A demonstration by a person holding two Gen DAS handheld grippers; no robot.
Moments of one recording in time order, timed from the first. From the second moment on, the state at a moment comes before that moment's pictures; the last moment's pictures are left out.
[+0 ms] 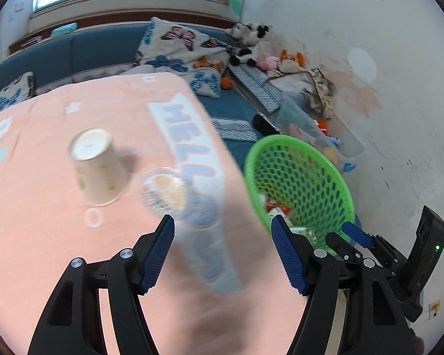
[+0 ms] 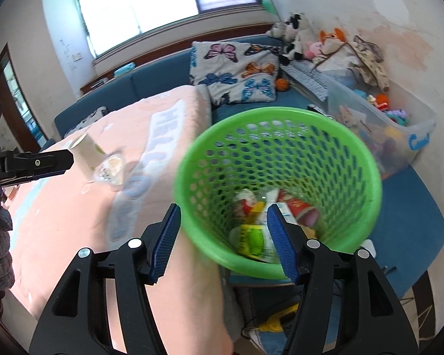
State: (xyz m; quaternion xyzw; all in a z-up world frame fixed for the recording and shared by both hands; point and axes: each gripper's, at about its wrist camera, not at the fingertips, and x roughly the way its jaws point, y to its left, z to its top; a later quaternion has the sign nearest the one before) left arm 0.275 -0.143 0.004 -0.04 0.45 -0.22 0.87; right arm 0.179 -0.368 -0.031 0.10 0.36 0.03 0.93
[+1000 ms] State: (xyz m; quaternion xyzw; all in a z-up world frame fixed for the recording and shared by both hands) left arm 0.278 -0.005 -0.016 -0.07 0.44 -0.11 0.89; right arm 0.267 -0.221 -0.047 0.02 0.40 0.16 0.90
